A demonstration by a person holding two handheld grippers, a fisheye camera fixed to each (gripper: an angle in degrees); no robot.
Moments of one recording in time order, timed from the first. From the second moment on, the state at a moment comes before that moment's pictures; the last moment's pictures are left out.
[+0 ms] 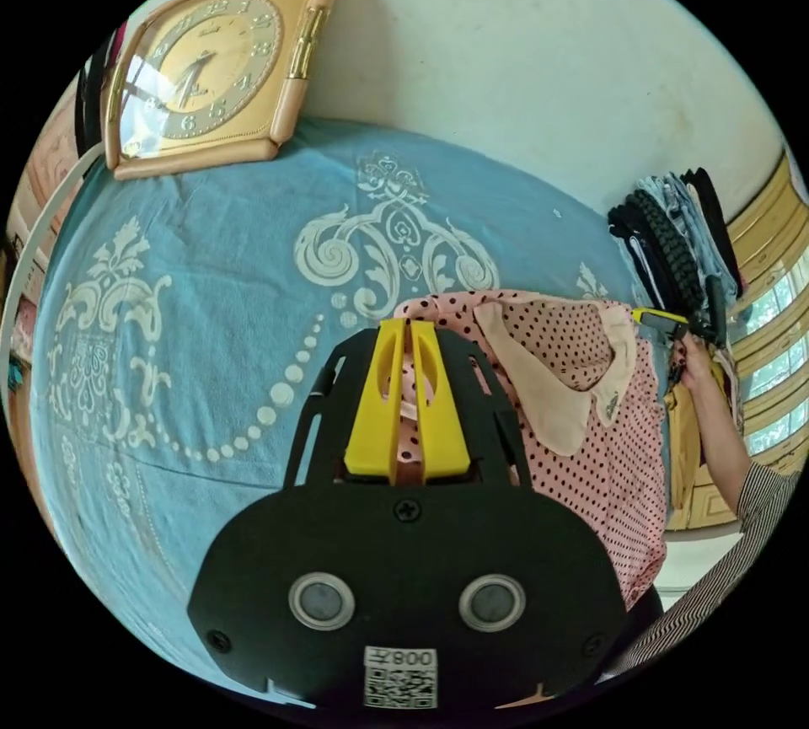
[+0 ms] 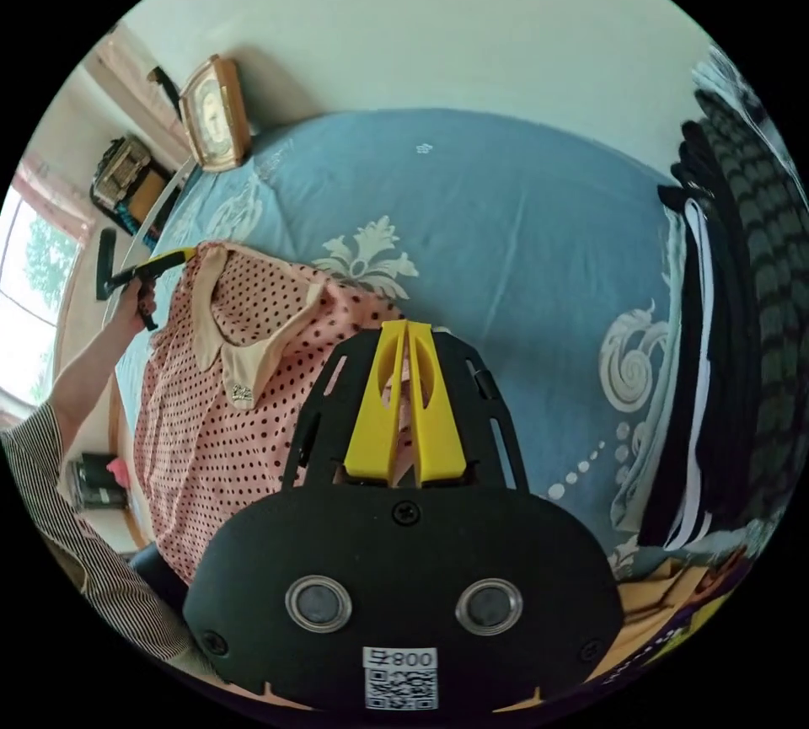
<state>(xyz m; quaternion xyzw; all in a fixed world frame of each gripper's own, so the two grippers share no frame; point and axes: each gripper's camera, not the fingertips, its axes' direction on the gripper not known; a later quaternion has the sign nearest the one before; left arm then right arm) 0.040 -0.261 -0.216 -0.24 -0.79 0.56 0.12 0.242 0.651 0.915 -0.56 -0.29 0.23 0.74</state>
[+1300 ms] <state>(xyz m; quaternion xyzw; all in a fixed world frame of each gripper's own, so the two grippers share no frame) -0.157 -0.050 -0.244 -0.37 -0.69 0.56 0.25 0.255 0.675 0.564 -0.51 -0.18 0.41 0.73</state>
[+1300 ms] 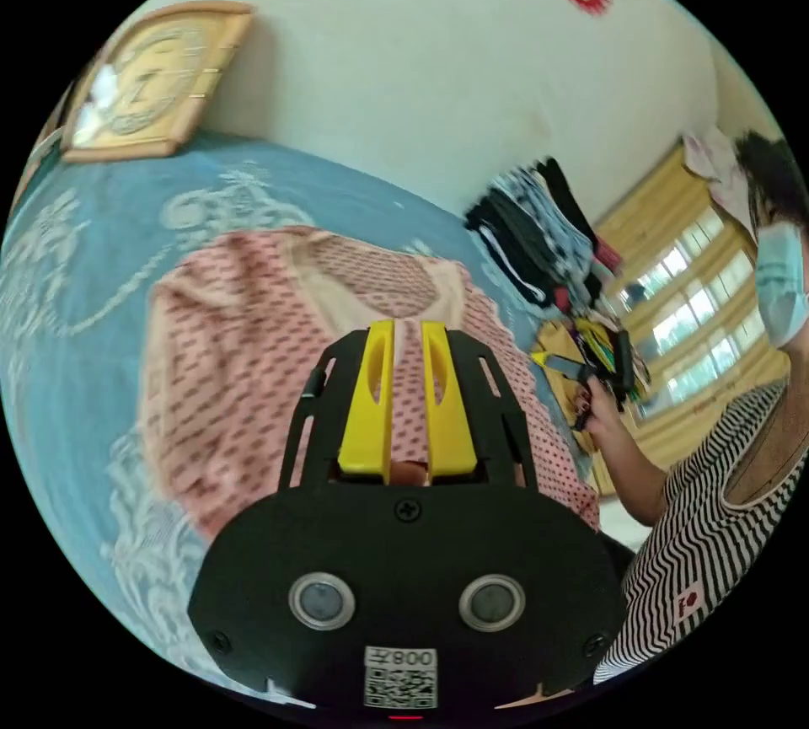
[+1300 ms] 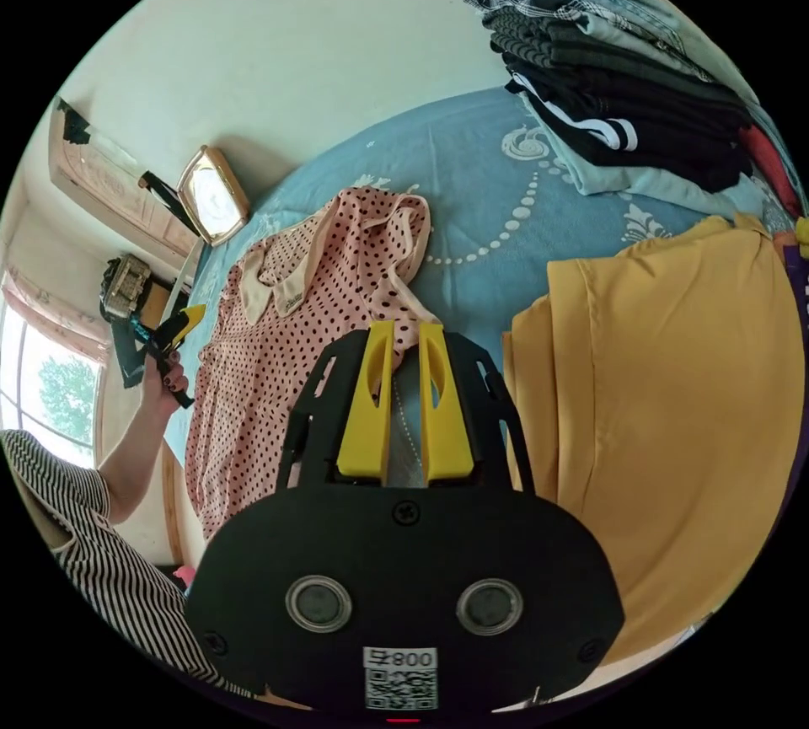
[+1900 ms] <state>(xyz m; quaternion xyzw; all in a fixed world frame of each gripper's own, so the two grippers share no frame) -0.615 -0.017 -0.175 -0.52 -0.74 0.43 0.04 0.251 0.644 0.523 -0.52 -0.16 0.43 0.72</state>
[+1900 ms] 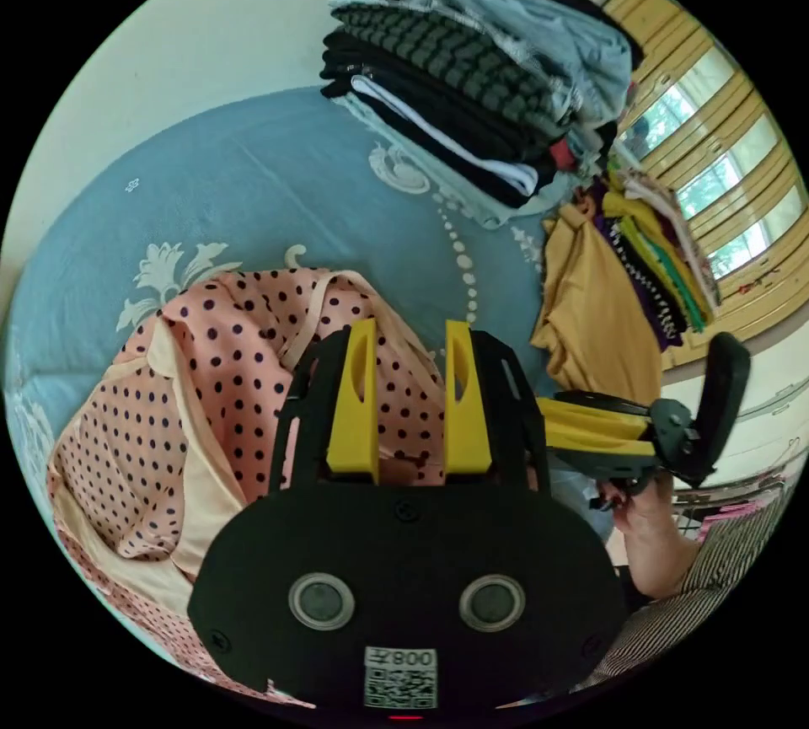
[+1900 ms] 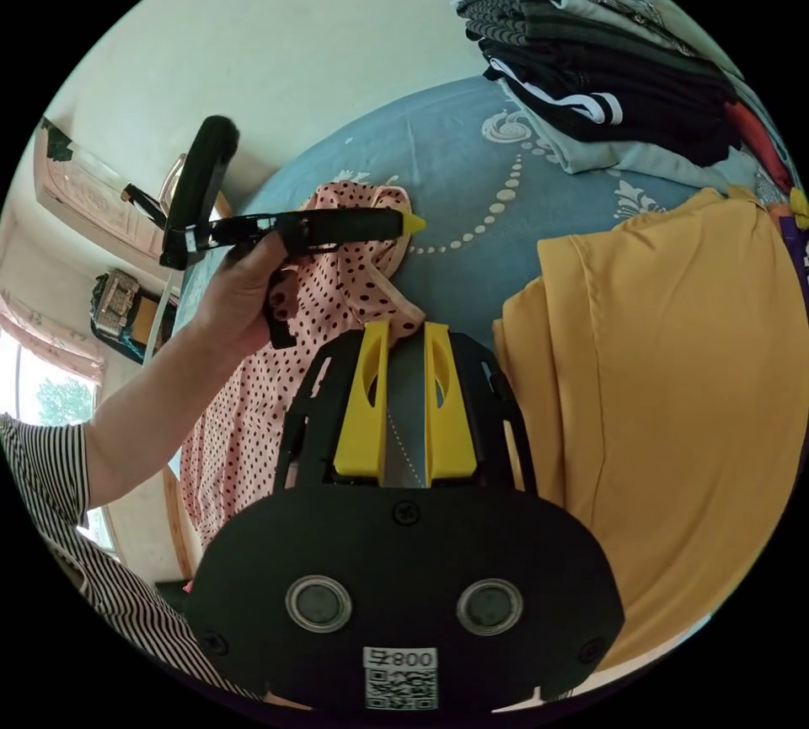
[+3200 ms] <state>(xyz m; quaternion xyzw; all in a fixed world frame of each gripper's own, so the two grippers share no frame) -0.600 -0.020 -0.073 -0.46 -0.72 0.44 0.28 0.123 0.431 0.585 -0.54 -0.26 0.11 0.80</state>
